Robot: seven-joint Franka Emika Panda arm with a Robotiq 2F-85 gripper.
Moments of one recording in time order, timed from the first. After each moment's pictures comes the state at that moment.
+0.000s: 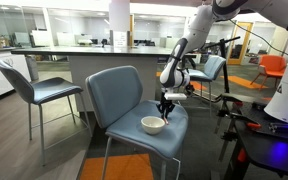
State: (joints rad) arm -0.25 1.00 0.04 -1.95 0.47 2.89 0.16
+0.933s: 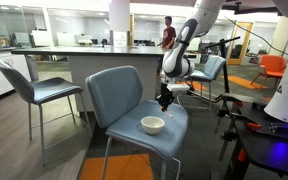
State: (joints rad) arm -0.10 0.74 0.01 -2.16 0.43 2.89 0.17
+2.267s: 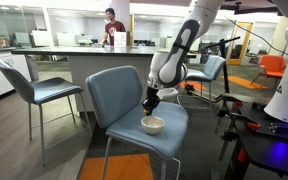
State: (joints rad) arm 0.13 0.82 -0.03 -2.04 0.30 3.02 0.24
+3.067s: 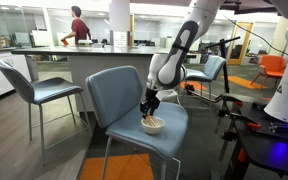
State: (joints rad) arm 0.12 0.84 0.00 -2.03 0.30 3.01 0.24
